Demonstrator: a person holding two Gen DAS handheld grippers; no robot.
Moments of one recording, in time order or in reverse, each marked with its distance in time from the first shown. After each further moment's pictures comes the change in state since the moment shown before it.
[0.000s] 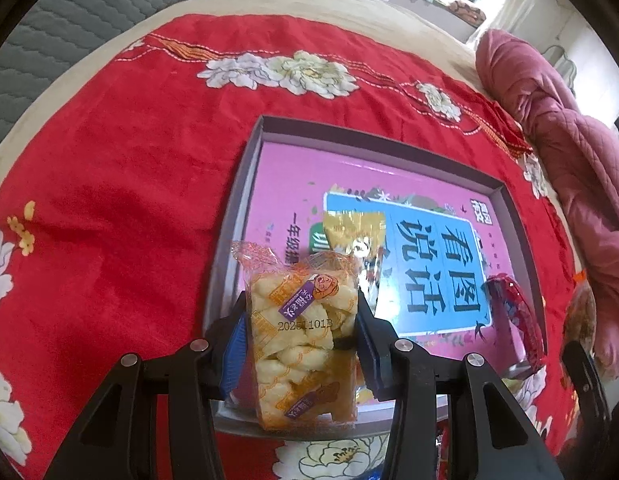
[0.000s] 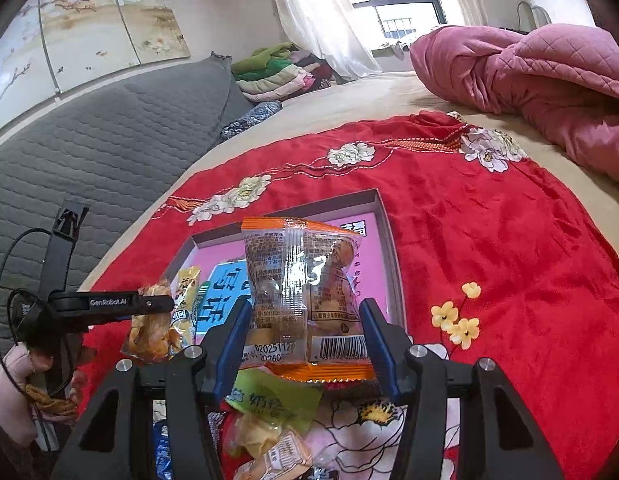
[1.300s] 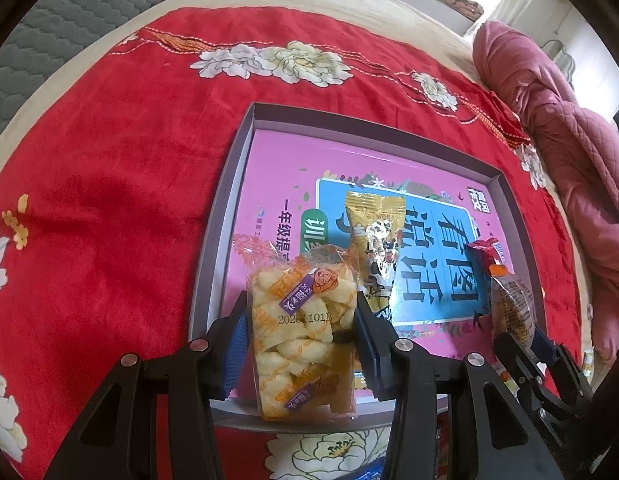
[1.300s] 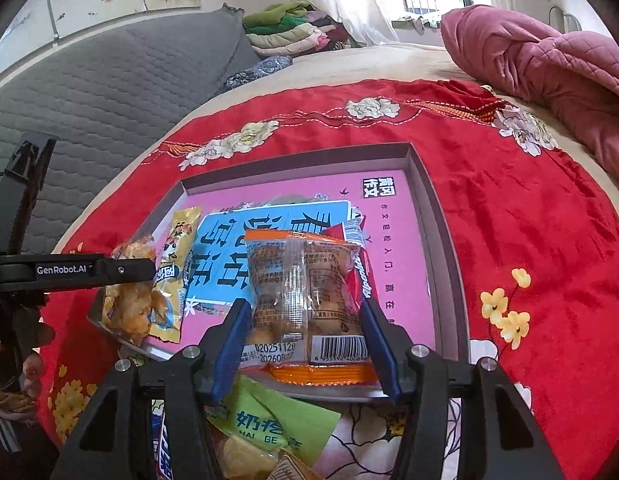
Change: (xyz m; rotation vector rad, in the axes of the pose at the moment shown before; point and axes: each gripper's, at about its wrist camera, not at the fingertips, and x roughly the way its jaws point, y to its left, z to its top) left arm 0.002 -0.004 -0.007 0.006 0.022 -0.005; right arm 0.054 0.019 -0.013 -0.091 0.148 -0.024
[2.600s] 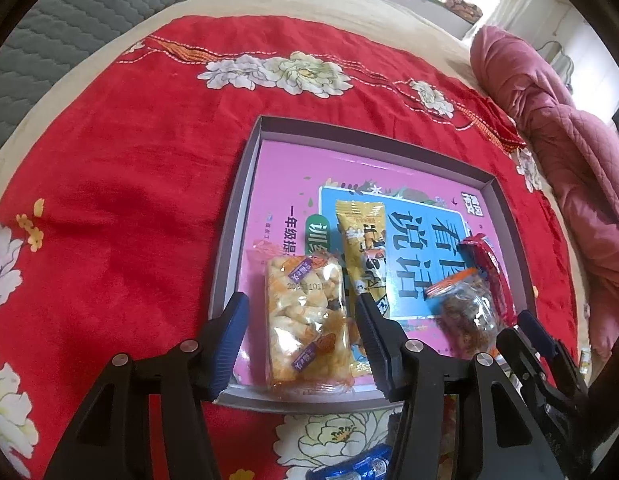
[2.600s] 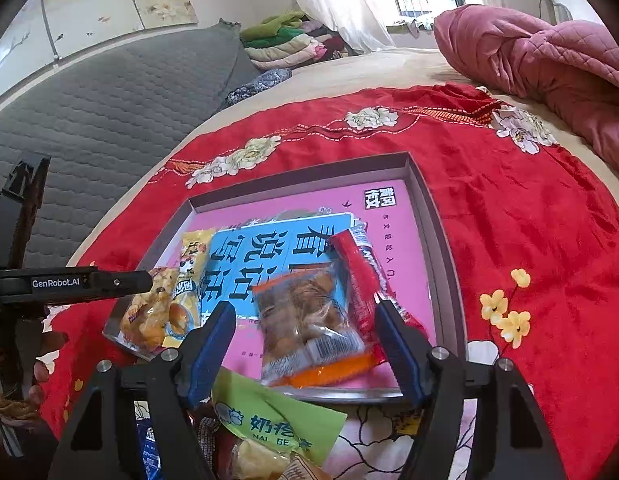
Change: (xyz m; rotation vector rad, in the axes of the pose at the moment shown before) left arm -0.019 0.003 0.001 0.004 -0.014 0.003; right arm -0.010 -0.002 0.003 0.047 -0.046 0.035
